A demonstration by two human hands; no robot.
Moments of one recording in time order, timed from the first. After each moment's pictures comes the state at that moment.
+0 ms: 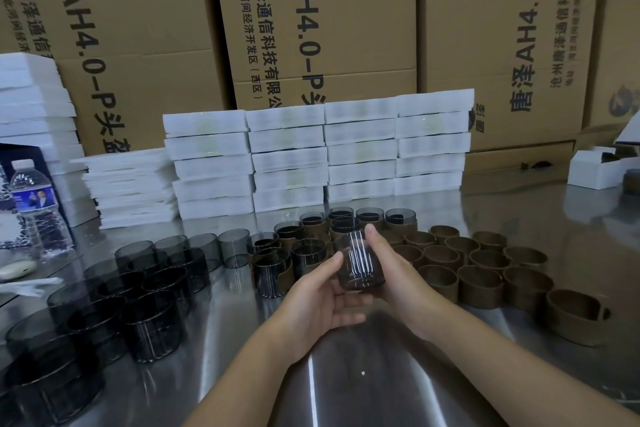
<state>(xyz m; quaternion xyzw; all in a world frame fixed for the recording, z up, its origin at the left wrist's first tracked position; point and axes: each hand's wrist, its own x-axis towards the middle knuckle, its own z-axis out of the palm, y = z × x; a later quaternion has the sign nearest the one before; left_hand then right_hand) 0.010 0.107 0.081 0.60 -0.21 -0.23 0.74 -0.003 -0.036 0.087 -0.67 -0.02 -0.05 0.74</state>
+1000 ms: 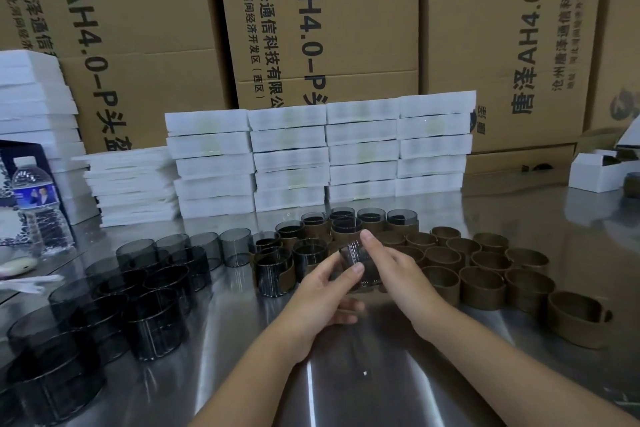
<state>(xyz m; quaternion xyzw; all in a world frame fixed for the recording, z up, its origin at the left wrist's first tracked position) 0.002 0.101 0.080 0.66 -0.21 -0.13 0.71 0.002 -0.041 0.082 -0.75 0.02 -0.14 0.64</state>
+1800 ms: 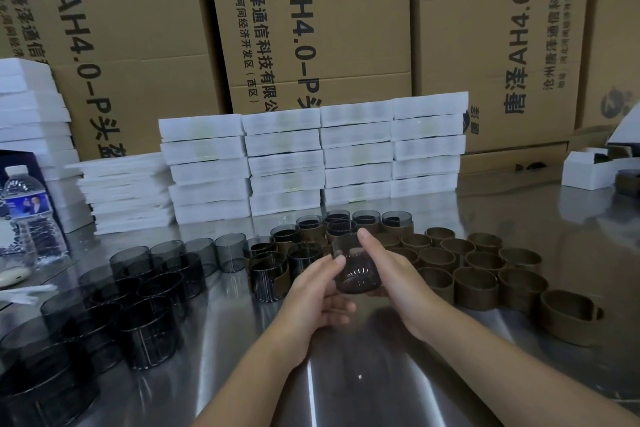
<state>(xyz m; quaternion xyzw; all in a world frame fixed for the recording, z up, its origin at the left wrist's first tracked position) 0.006 0.101 0.084 0.64 -0.17 -0.12 0.74 -0.006 -0.039 0.091 -0.71 0.01 -0.09 0.70</state>
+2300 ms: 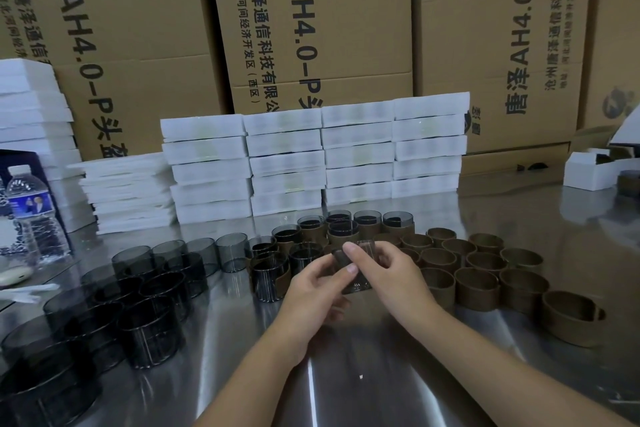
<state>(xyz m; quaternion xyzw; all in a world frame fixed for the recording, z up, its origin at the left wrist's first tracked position) 0.004 0.100 0.081 0.69 -0.17 -0.04 0.71 0.005 -0.040 0.075 -0.76 -0.02 -0.24 0.60</state>
